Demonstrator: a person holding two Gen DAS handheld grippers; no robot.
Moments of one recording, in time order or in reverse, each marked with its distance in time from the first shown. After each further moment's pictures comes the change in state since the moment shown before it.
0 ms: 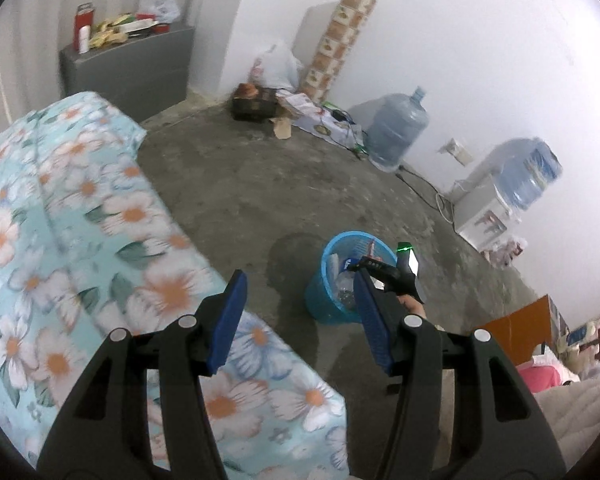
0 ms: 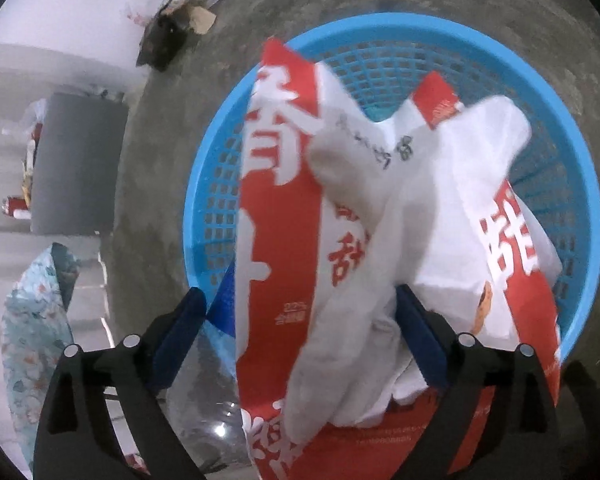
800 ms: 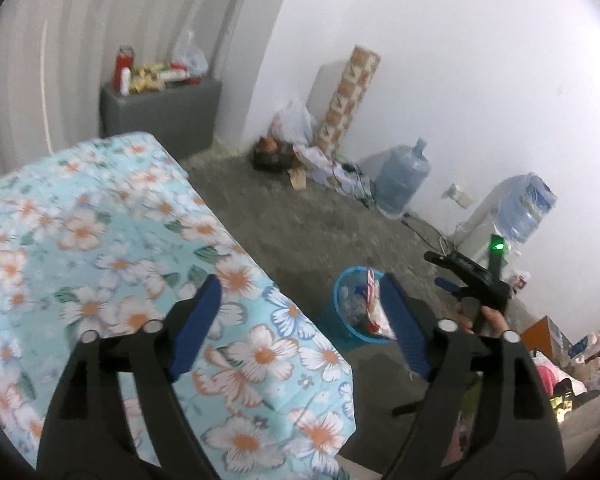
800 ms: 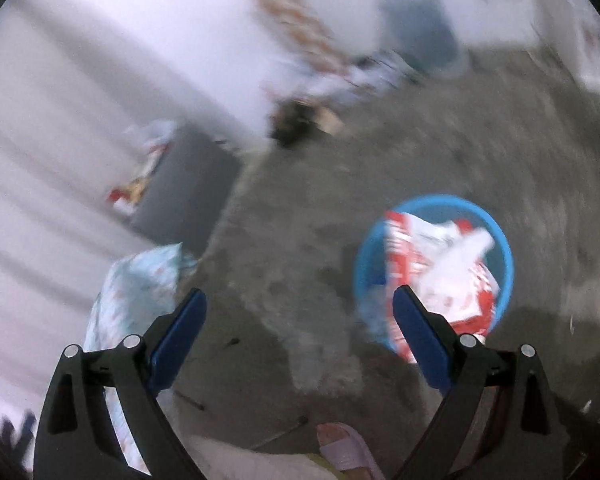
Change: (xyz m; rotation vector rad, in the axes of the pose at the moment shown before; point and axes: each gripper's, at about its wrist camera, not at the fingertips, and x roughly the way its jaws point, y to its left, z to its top) left arm -0.121 0.004 -0.047 0.005 -0.227 0.053; right arm -0.257 0.113 -0.119 -0.328 -0.380 0.199
